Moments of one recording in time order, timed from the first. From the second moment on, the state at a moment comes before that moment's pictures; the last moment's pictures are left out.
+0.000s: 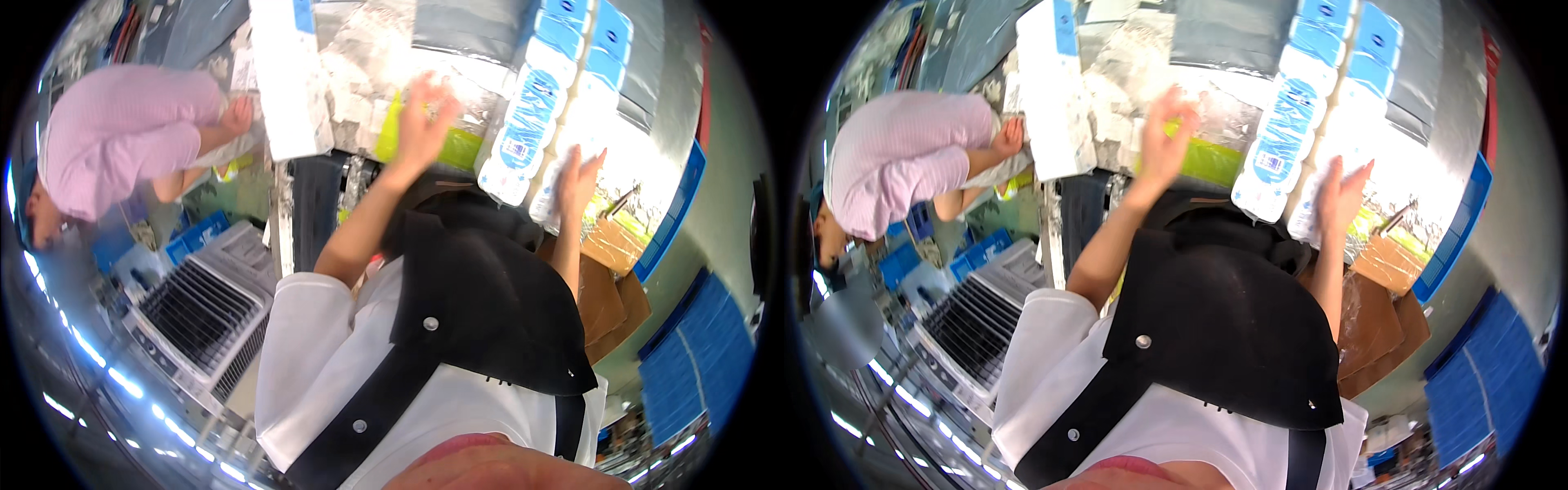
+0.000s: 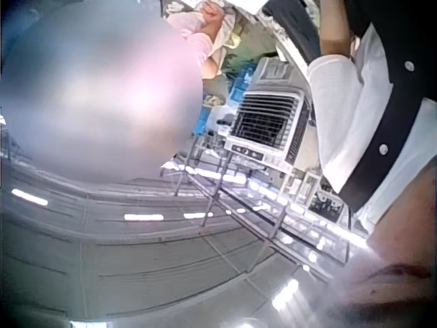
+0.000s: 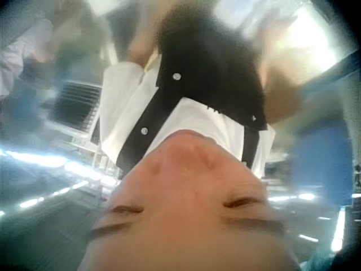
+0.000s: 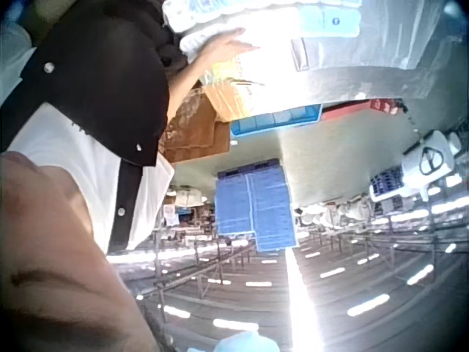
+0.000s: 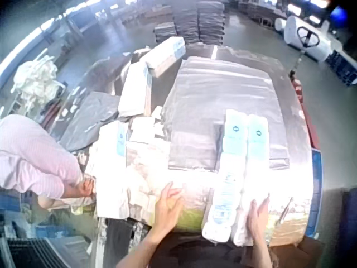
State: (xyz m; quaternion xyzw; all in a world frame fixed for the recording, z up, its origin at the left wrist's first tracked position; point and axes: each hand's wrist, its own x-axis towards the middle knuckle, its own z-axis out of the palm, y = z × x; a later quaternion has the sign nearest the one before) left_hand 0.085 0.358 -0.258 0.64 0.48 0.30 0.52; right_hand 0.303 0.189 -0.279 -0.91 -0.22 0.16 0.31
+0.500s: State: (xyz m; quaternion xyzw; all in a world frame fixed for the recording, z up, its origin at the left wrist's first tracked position) left_hand -0.100 0.526 -0.316 0.60 0.78 0.00 0.17; right_hand 0.302 0.198 -0.284 -0.91 -0.23 0.14 0.32
